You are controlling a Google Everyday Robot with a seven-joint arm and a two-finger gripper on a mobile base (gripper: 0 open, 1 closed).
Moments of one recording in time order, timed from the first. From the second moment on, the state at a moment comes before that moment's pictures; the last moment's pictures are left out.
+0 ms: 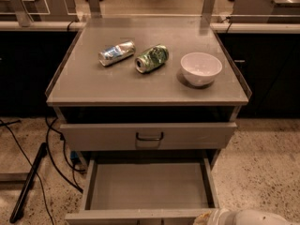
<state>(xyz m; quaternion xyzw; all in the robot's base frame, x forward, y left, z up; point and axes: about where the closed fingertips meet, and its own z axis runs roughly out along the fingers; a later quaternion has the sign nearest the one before) 0.326 -0.178 0.459 -0.46 0.86 0.09 0.21</state>
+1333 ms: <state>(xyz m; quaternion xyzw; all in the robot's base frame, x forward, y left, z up) 0.345 -0.192 0.406 -0.45 0.86 0.08 0.22</state>
